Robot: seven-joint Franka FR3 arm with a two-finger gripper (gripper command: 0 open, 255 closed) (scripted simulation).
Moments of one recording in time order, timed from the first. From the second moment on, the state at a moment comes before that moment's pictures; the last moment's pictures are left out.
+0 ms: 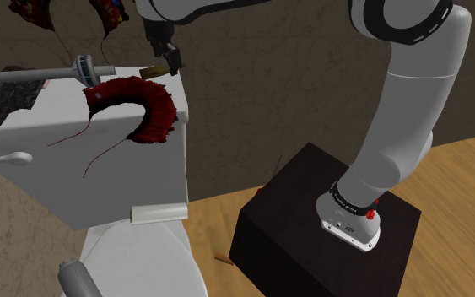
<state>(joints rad) -0.14 0.36 0.63 -1.51 -0.46 1.91 2.24</state>
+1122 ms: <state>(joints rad) -0.14 0.36 0.63 -1.48 -0.45 1.88 2.23</state>
